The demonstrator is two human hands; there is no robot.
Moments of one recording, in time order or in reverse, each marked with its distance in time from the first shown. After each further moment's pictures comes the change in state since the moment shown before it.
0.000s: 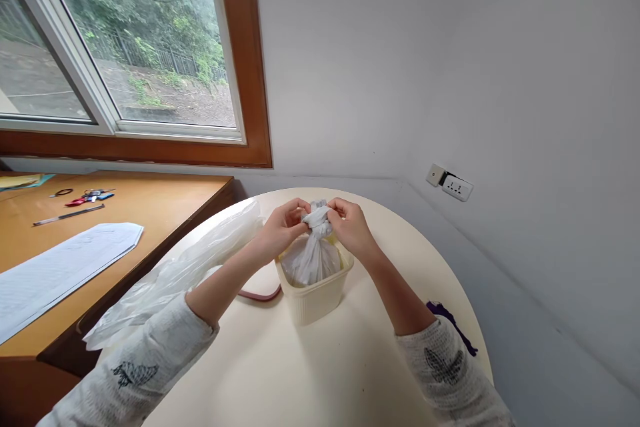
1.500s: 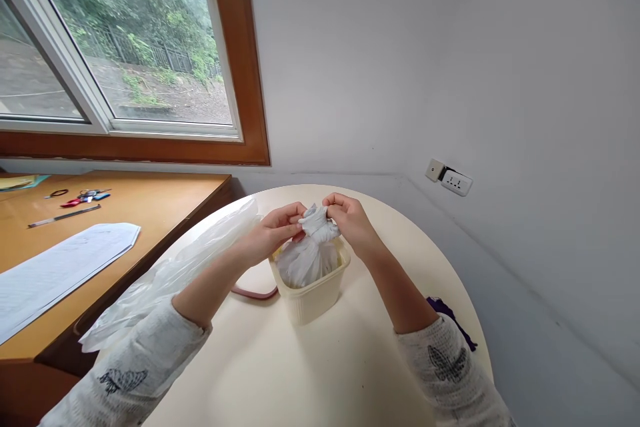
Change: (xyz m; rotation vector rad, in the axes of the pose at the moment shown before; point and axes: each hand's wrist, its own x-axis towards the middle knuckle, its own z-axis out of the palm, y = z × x) left_hand -0.009 0.016 -0.007 -0.242 -0.260 -0.086; right_hand -0.002 -0.006 -0.007 0.252 -0.092 0.196
